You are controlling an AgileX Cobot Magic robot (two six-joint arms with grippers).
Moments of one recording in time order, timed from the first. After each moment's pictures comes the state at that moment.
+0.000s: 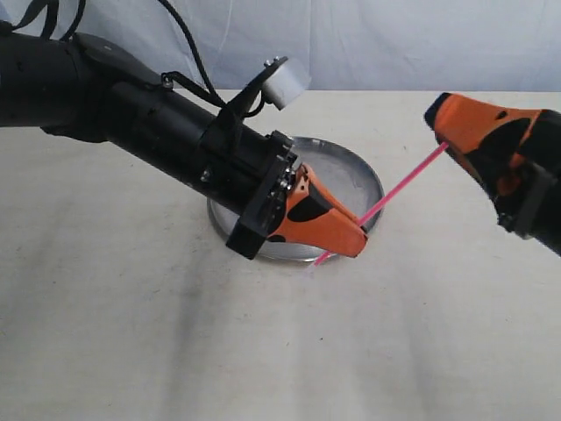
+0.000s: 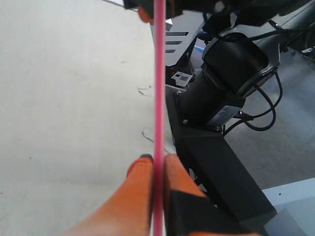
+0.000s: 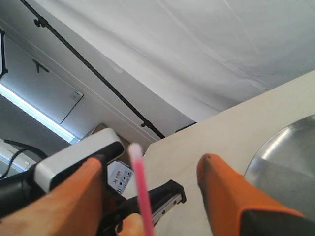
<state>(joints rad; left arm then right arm) -0.57 1.77 -1.13 -1.35 1.21 1.59 0.41 0.83 -0.26 -0.20 -0.51 1.03</state>
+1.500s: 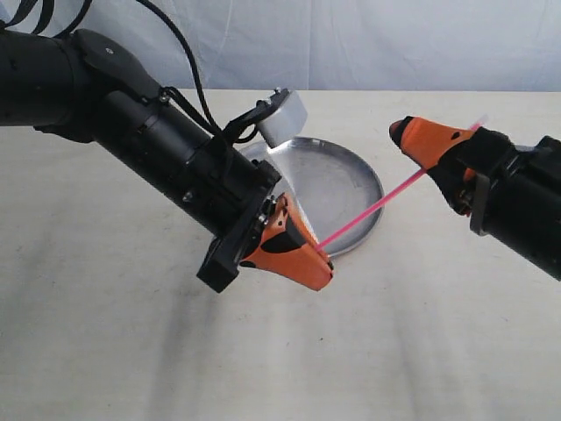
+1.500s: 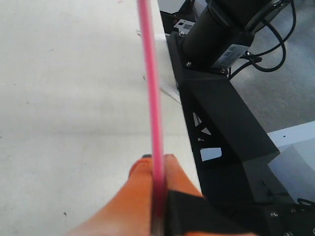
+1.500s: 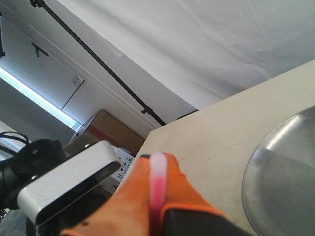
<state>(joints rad) -0.57 1.75 -1.12 -1.16 1.21 1.56 0.41 0.99 -0.27 -0.26 -0.66 1.04</state>
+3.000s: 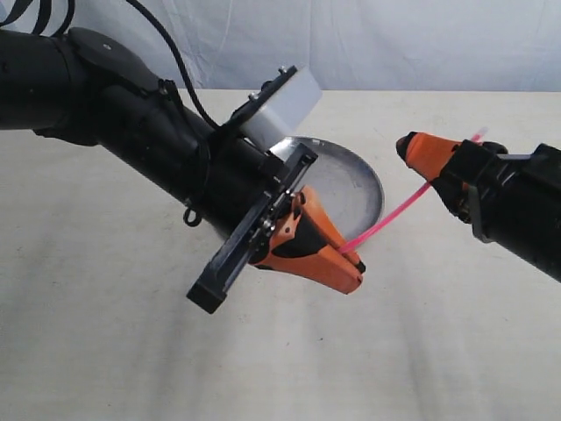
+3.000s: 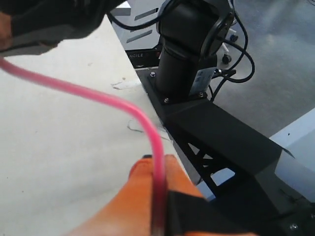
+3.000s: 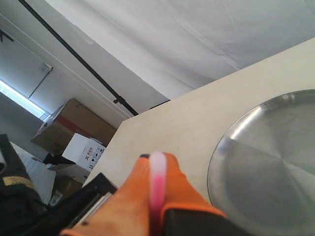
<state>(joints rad) -0.61 1.72 -1.11 -1.28 1.25 1.88 0.40 0.99 -0.28 -0.29 -0.53 1.02</state>
